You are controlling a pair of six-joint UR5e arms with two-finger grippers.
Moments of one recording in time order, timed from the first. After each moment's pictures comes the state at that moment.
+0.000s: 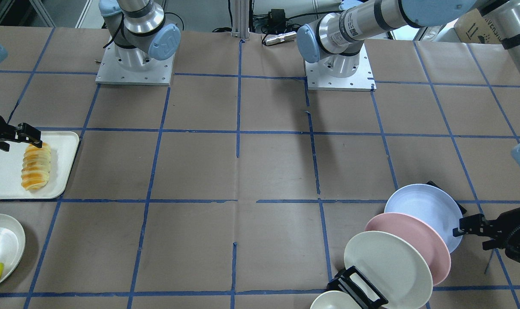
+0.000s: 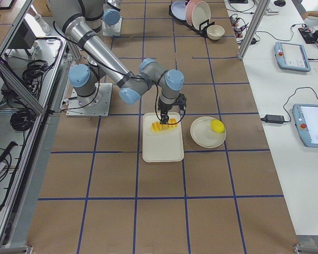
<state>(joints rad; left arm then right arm) -1.00 -2.28 -1.28 -1.29 1.41 0.93 0.91 -1.36 1.96 -2.04 -1.65 -0.76</state>
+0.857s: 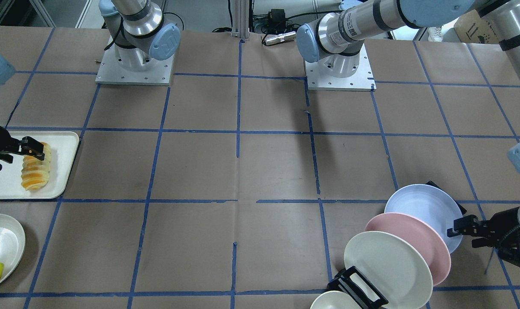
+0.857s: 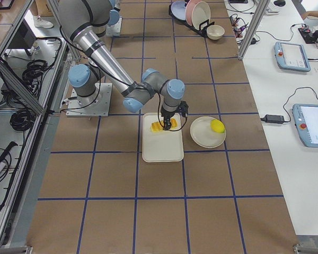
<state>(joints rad) -1.02 -2.28 -1.29 -1.31 1.42 0.89 0.92 -1.30 1.97 -2.13 -1.63 -0.74</state>
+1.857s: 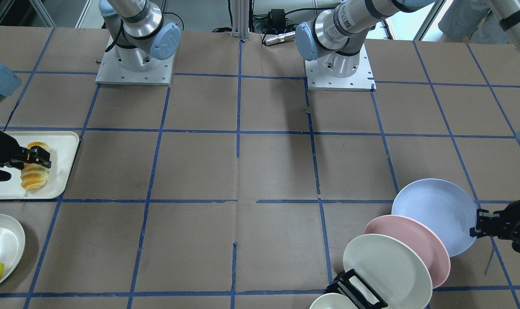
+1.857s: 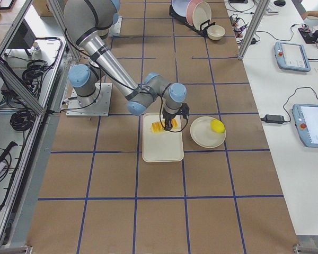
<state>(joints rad) -1.06 -2.16 -1.26 -1.39 1.50 0.87 0.94 -1.24 1.97 -2.16 -1.62 -0.73</state>
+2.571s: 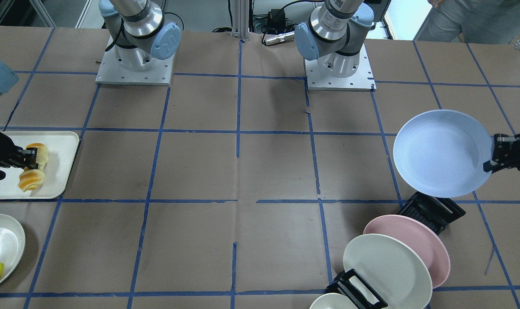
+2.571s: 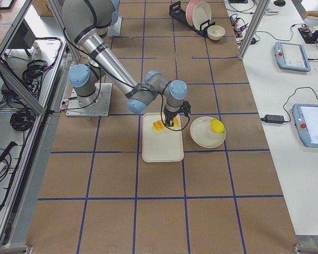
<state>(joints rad) -1.07 -1.85 -1.30 -1.69 1.51 0.77 0.95 -1.28 1.94 -2.13 -1.61 -0.74</state>
